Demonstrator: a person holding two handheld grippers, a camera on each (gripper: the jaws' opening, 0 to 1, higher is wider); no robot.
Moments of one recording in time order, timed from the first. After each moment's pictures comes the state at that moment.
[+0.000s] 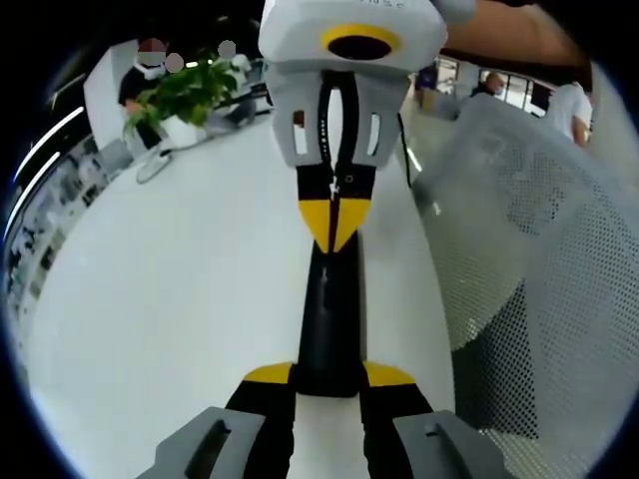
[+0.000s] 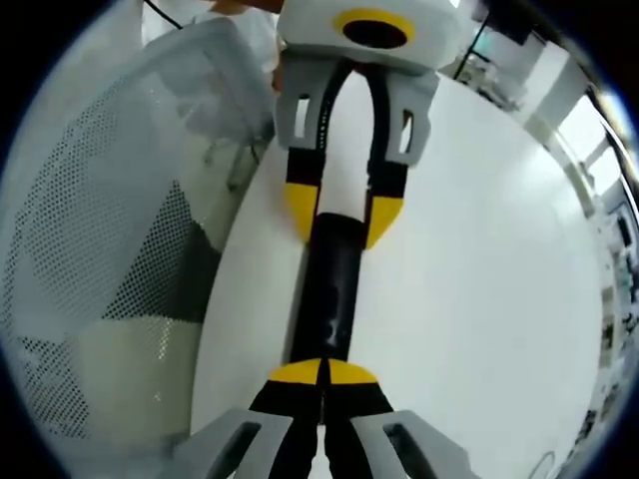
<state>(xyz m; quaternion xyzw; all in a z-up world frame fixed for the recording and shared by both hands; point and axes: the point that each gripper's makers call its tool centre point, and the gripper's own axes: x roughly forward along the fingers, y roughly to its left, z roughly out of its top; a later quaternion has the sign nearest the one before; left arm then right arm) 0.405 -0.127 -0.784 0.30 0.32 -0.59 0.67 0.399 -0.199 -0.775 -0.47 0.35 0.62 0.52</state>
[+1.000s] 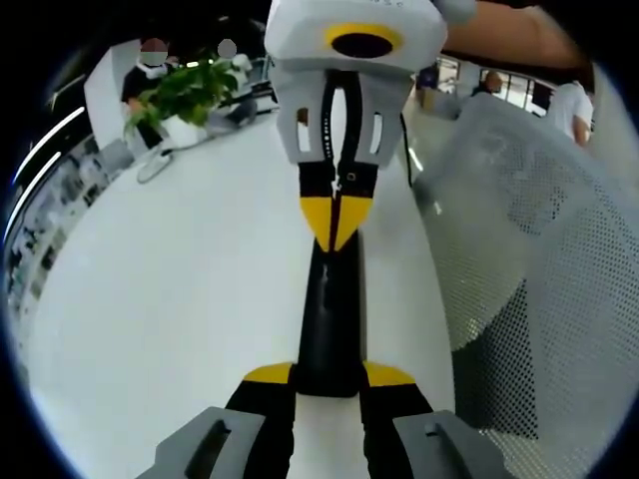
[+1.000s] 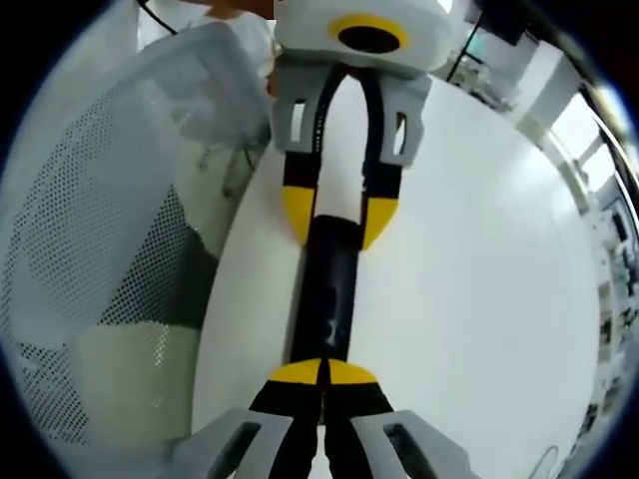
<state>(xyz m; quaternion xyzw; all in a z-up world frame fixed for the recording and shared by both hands) 0.403 -0.128 -0.784 0.30 0.32 -0.59 0.68 0.399 -0.199 -0.773 -0.47 0.34 0.62 0.53</state>
